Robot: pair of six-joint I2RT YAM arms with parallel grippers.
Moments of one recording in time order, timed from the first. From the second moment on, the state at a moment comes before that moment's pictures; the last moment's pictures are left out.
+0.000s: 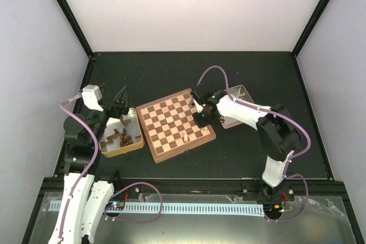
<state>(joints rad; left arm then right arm) -0.04 0.48 0.65 -0.08 0.23 -0.31 0.72 1.82 1.26 -0.75 -0.05 0.21</state>
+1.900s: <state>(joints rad) -0.04 0.48 0.65 -0.08 0.23 -0.31 0.30 1.95 1.36 -0.62 0.14 0.42</state>
